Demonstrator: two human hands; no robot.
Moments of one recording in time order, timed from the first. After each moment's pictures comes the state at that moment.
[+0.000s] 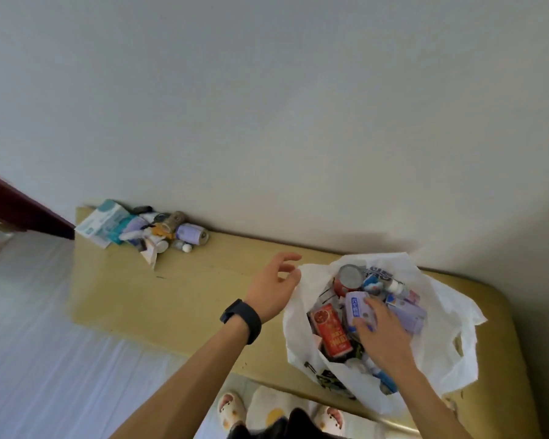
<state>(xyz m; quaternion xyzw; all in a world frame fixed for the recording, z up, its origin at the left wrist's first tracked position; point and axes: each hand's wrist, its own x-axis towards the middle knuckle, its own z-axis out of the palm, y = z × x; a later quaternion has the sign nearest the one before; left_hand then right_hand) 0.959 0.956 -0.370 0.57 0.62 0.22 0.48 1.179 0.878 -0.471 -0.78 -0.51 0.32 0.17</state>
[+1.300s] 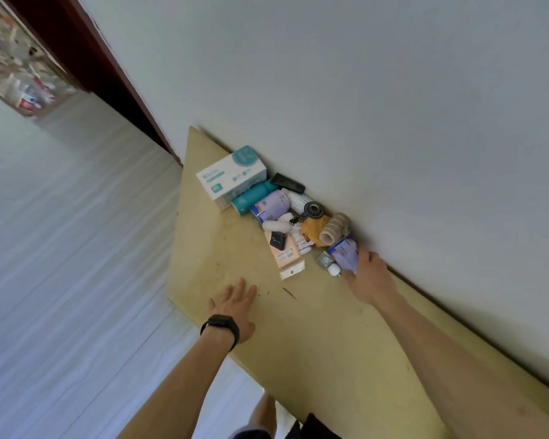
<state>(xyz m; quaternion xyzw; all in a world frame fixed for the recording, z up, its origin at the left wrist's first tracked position) 0.483 1.047 -0.576 0.52 0.72 -0.22 0.40 0.740 1.212 -0.572 -0.63 -0.71 0.27 -0.12</state>
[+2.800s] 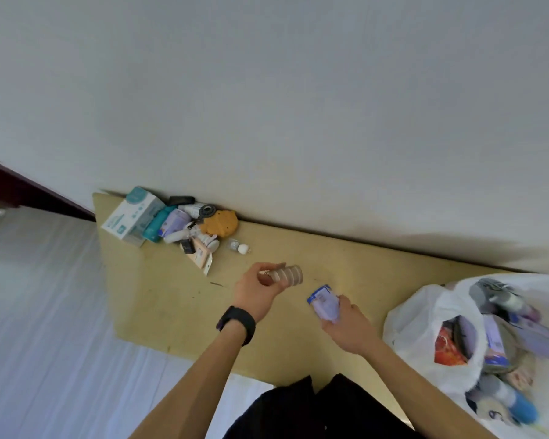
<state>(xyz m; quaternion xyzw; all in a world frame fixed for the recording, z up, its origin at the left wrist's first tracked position) 0.706 1.061 -0.468 0.46 0.71 0.22 0.48 0.913 1.004 -0.522 -0.72 -0.49 0.50 -0.01</state>
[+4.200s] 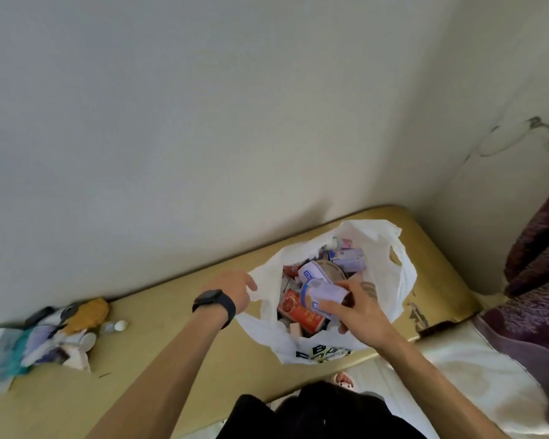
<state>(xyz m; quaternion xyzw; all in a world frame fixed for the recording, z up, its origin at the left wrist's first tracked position) 0.965 1.014 -0.390 0.81 0.50 -0.21 0.23 1.147 0.820 -0.415 -0.76 -0.24 0.48 0.37</state>
